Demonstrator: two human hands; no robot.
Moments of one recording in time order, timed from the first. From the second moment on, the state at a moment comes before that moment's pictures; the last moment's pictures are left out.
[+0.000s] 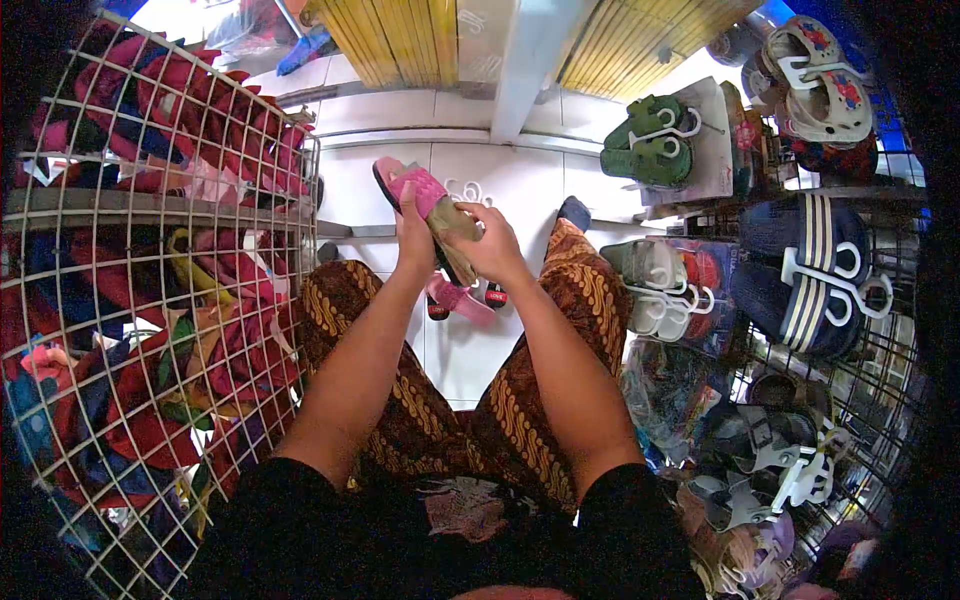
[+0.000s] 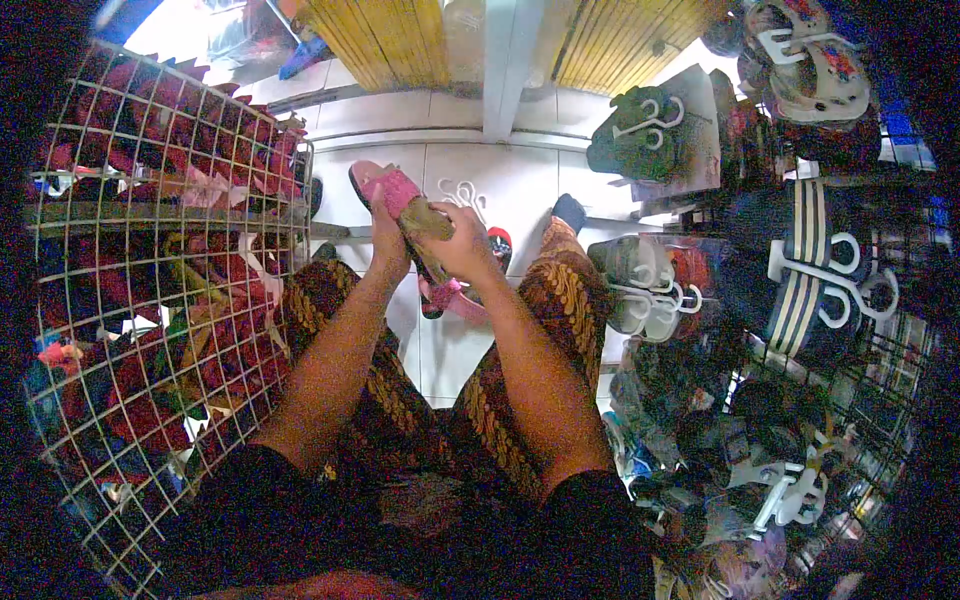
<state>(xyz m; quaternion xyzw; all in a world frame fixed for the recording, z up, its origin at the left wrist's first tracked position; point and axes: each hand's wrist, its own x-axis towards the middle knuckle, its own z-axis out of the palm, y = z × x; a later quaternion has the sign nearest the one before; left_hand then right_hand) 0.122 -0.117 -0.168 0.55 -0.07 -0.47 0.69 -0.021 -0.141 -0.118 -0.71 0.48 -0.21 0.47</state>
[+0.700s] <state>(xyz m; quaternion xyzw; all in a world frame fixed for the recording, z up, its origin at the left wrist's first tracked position) 0.168 -0.116 -0.166 0.21 -0.09 -0.60 0.77 -0.060 -0.081 -0.043 -0.74 0.45 -0.01 0.50</state>
